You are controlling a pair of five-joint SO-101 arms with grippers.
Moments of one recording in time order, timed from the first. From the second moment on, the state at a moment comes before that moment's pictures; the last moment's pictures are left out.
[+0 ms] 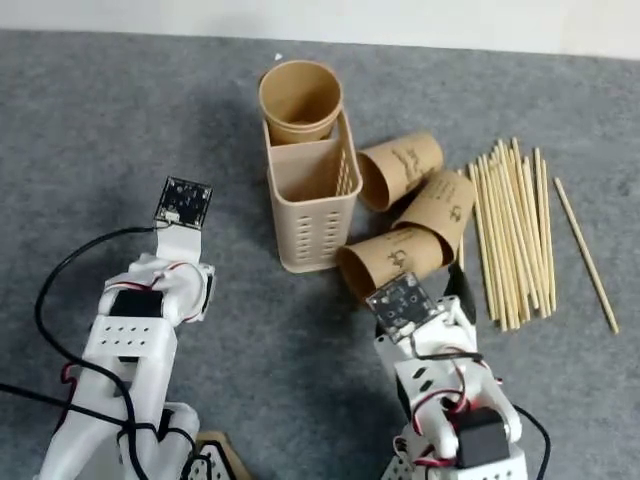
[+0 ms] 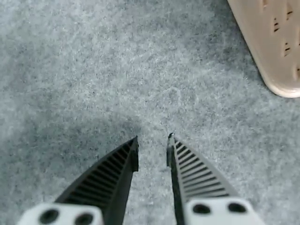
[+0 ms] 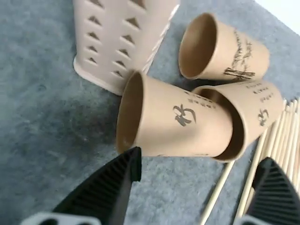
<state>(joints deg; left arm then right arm) -5.8 -42.9 67.6 41.9 -6.1 -19.8 -102.7 82.2 64.9 29.2</state>
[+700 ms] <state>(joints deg) -5.8 -42.9 67.6 41.9 -6.1 -27.6 -60.7 61.4 58.9 30.6</state>
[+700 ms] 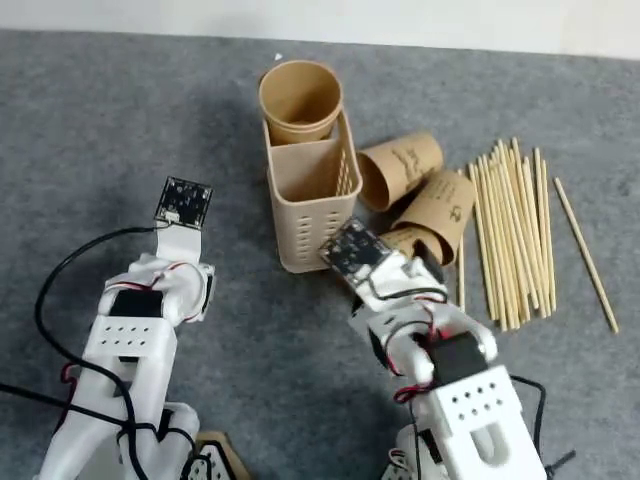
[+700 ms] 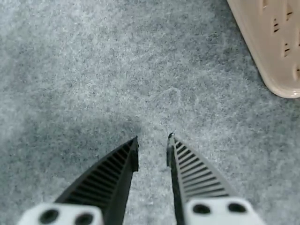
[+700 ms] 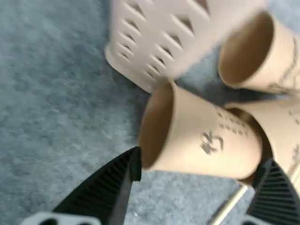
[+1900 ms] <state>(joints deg) -5.8 -42.9 69.2 40.1 -6.1 -3.5 -44.9 41.5 48.5 34.5</state>
